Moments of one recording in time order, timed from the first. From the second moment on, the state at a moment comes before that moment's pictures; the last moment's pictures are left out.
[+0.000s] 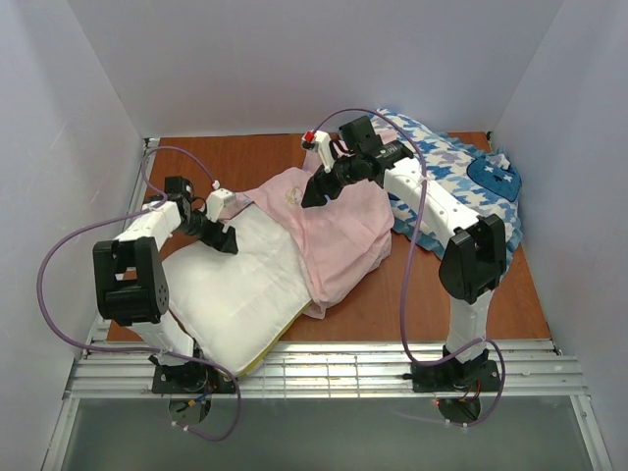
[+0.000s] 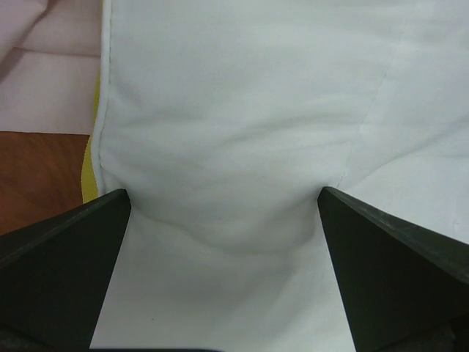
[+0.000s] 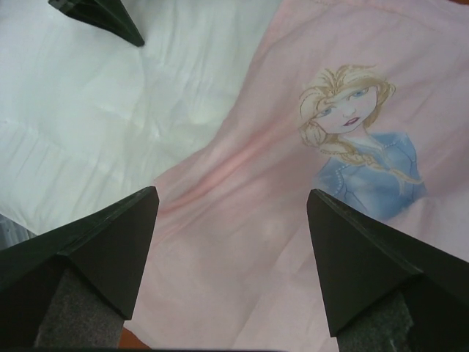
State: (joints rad) left arm 0.08 1.69 1.11 -0.72 0.51 0.65; right arm 0.59 1.93 1.85 -0.73 -0.65 -0.28
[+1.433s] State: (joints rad) left arm -0.04 1.49 1.29 -0.84 0.73 0.93; right arm 0.61 2.17 2.18 -0.61 -0.53 -0.28
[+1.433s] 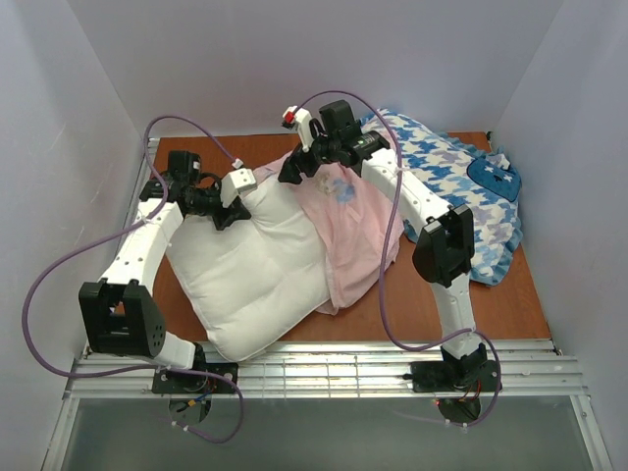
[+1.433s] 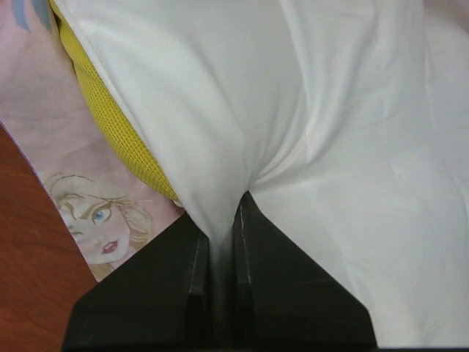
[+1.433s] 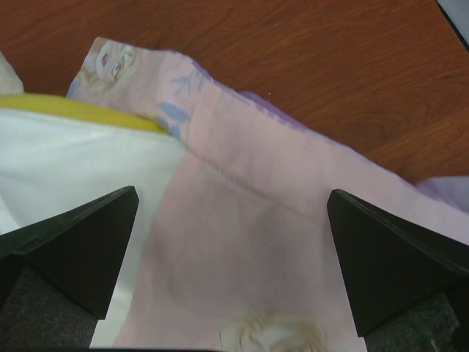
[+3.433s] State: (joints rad) left arm 0.01 1.05 0.81 0.08 0.74 -0.41; right arm 0.92 1.85 1.78 -0.05 -0.37 0.58
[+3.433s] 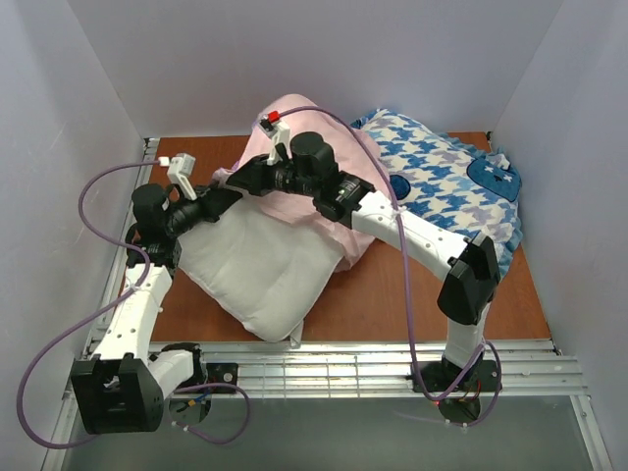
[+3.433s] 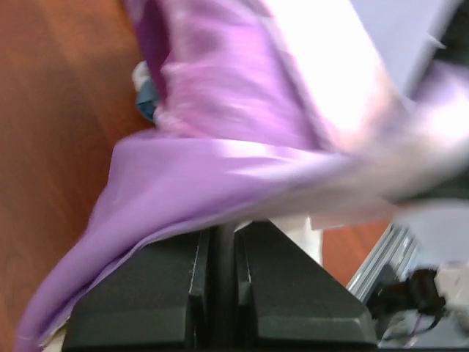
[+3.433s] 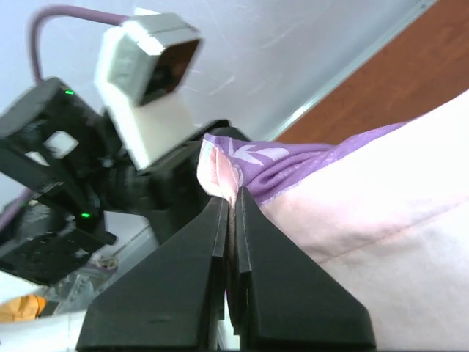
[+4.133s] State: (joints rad) left arm 0.22 1.32 0.94 -0.36 0.36 -0.10; right arm 0.50 1.50 1.20 -0.16 -0.58 0.21
